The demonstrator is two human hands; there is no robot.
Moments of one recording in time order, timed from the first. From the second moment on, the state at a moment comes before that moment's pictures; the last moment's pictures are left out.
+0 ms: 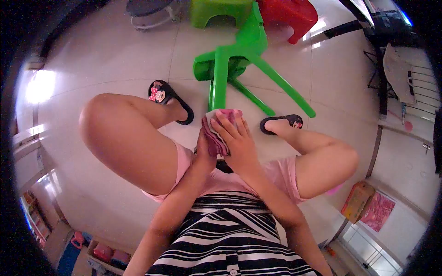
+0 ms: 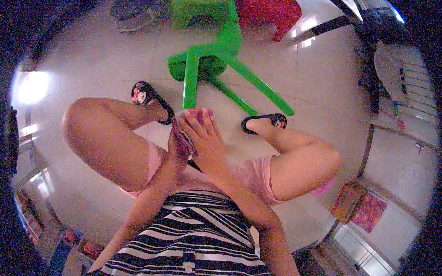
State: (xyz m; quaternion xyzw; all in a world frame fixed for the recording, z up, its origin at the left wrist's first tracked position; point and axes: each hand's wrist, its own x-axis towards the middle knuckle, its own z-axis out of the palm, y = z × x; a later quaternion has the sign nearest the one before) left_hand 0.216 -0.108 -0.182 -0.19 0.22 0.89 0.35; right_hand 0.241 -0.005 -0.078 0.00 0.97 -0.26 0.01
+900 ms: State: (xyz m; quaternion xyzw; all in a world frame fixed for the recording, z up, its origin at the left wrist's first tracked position) left_hand 0.212 -0.083 -0.164 -0.16 0.52 0.79 0.30; right_hand 0.093 0.061 -0.102 0.00 0.99 -0.11 -0.06
